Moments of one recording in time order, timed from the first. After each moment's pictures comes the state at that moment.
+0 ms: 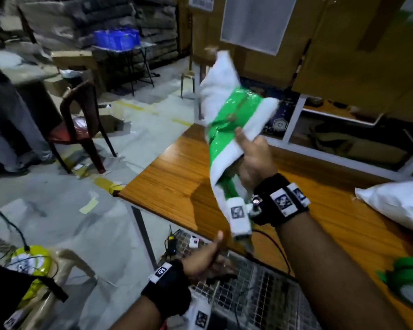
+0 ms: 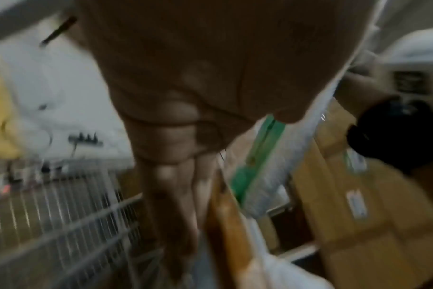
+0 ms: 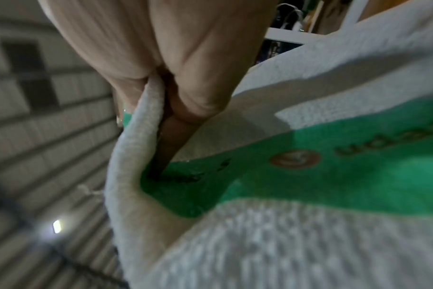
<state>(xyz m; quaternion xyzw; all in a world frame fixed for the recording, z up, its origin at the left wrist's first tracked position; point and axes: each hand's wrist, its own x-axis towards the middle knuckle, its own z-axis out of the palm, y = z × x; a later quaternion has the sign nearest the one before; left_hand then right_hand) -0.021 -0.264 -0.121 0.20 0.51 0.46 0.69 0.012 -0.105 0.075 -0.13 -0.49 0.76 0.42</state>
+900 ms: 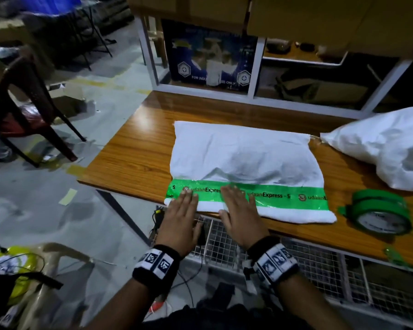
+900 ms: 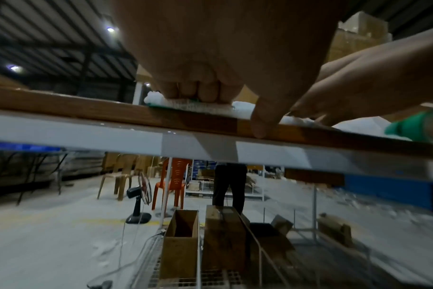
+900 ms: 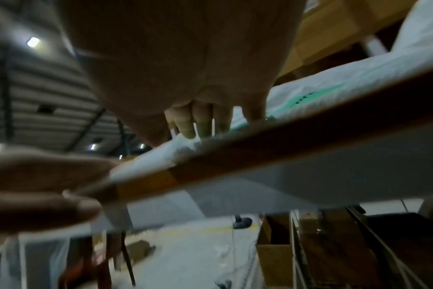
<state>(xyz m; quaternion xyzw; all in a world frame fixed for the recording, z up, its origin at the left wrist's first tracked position) -0.005 -0.260 -0.159 0.64 0.76 0.15 0.00 0.172 -0.150 -0.125 -0.37 -0.91 0.14 0.10</state>
